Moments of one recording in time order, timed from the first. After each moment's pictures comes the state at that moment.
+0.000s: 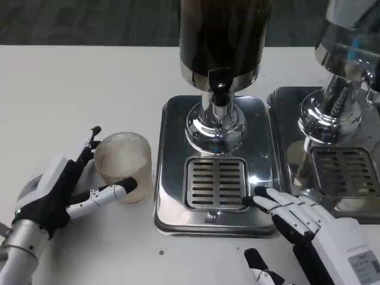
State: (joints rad) left arm -0.21 0.51 -0.13 0.78 0.42 -0.55 0.15; right arm 0.52 -0.43 0.25 -0.22 -0.88 -0.42 -0.47
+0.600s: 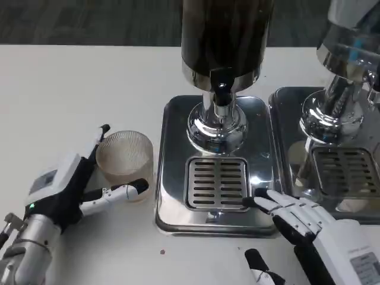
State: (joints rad) left arm -0.24 0.50 -0.21 0.77 0.52 -0.45 0.25; right arm 0.54 -0.42 0.24 -0.24 -0.87 -0.42 -0.46
